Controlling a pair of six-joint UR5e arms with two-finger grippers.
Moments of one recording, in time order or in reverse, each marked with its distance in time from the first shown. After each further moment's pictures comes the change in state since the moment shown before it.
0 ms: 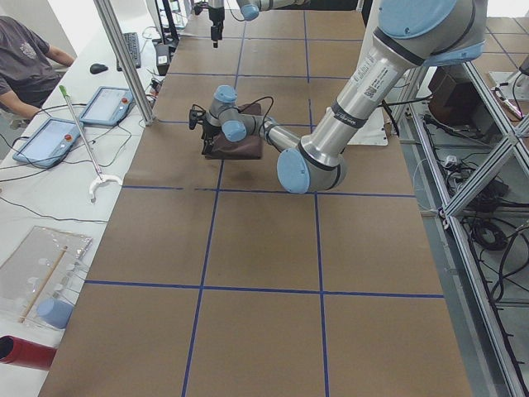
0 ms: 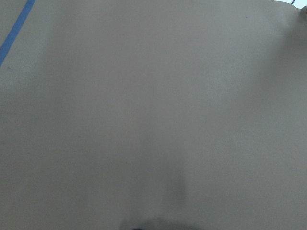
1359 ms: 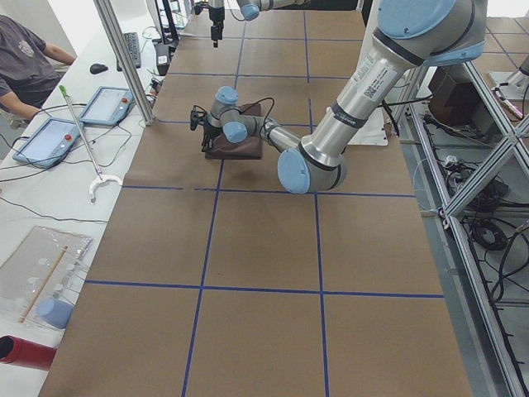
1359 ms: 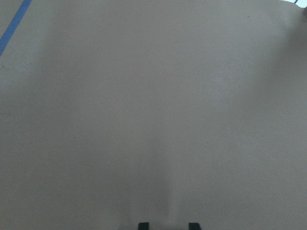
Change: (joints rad) left arm 0.008 0.016 -0.020 0.008 0.002 0.002; right arm 0.002 -0.005 0.002 -0.001 -0.003 0.001
